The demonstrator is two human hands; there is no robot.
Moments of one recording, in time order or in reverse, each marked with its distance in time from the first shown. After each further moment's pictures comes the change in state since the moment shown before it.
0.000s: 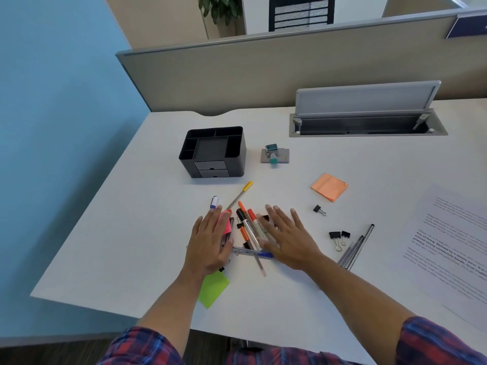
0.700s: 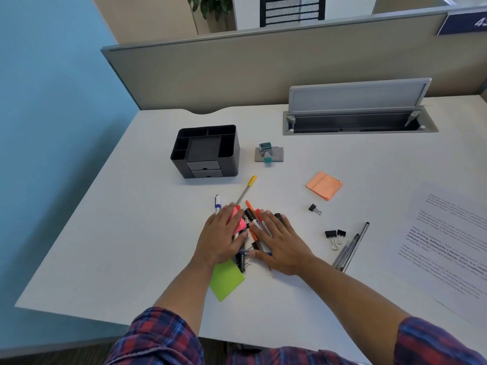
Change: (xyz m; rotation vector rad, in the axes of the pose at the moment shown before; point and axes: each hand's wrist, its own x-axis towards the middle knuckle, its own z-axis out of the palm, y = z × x) left_hand 0.041 0.017 0.020 0.057 -0.109 0.094; right_hand -0.002 -0.009 0.009 0.009 -0.015 -0.016
